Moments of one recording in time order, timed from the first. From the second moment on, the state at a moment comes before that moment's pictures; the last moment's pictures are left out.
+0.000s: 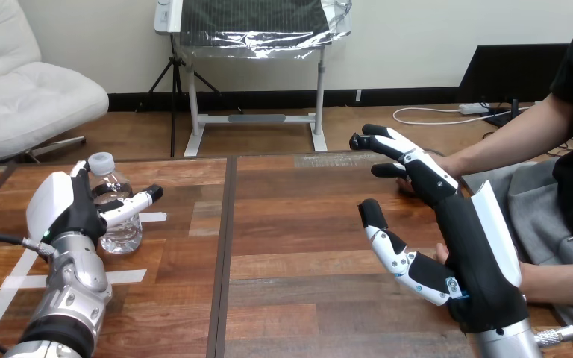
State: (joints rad) left arm -0.66 0.36 -0.07 1.16 0.40 0.00 0.38; right arm 0.17 -0.20 0.06 -0.06 -0.28 -0.69 -0.05
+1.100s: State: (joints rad) left arm -0.66 0.35 -0.04 1.18 0.31 -0.11 0.43; right arm 0.17 -0.20 0.04 -0.06 -0.27 -0.69 -0.04
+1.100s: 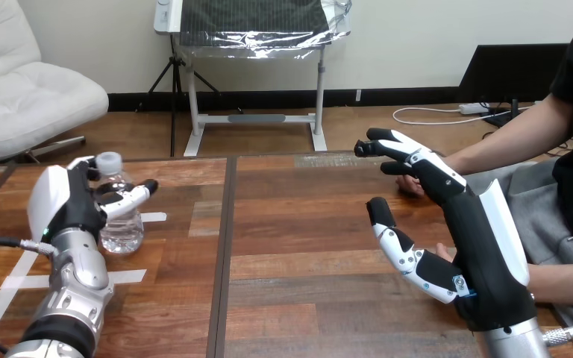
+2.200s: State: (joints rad) left arm -0.66 0.34 -0.03 1.18 0.31 -0.15 0.47; right arm 0.17 -0.20 0.04 -0.06 -0.28 -0.69 -0.04
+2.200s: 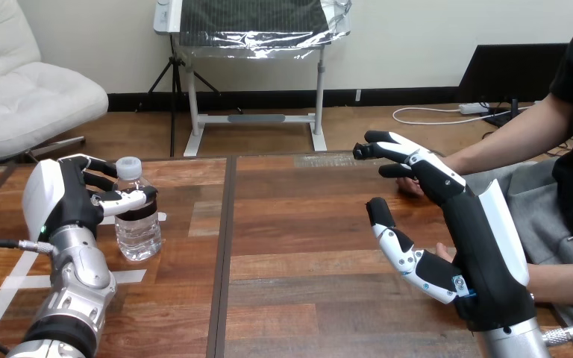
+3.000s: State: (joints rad) left arm -0.65 0.34 -0.03 1.18 0.31 -0.20 0.47; right arm 0.17 -0.20 0.04 -0.06 -0.28 -0.69 -0.03
